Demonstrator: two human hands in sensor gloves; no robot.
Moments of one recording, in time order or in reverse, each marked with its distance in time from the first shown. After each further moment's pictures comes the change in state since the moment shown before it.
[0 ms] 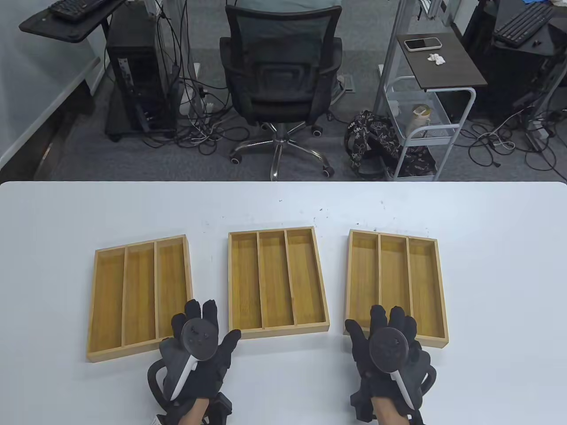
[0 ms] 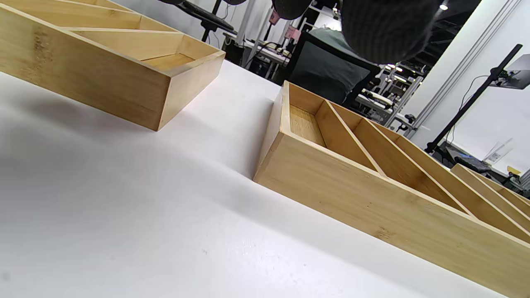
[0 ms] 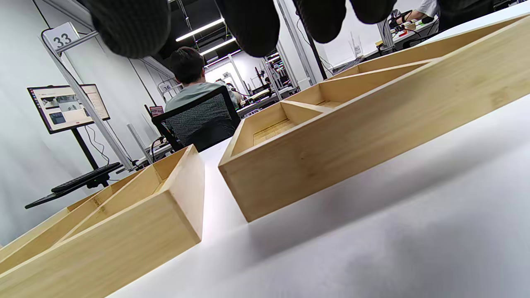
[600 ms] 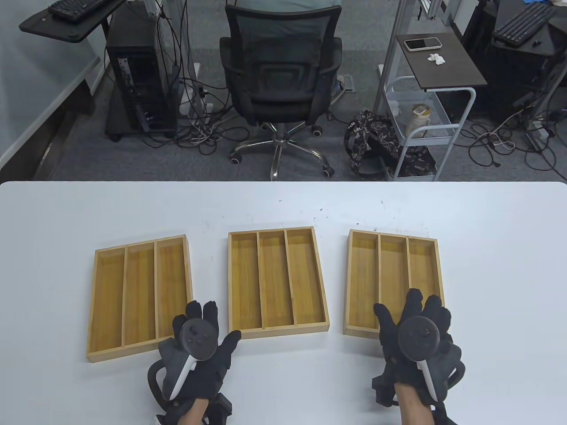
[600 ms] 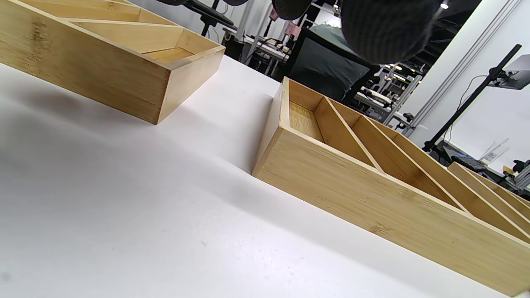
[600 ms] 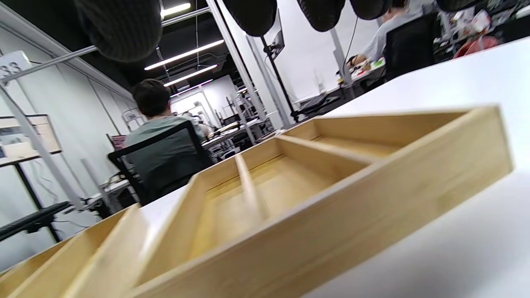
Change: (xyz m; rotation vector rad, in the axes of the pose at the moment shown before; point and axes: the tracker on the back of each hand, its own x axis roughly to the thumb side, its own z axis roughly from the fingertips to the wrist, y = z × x) left_hand -0.002 0.000 -0.001 -0.009 -0.006 0.010; right_hand -0.032 -0.046 -0.028 -0.130 0.134 0.039
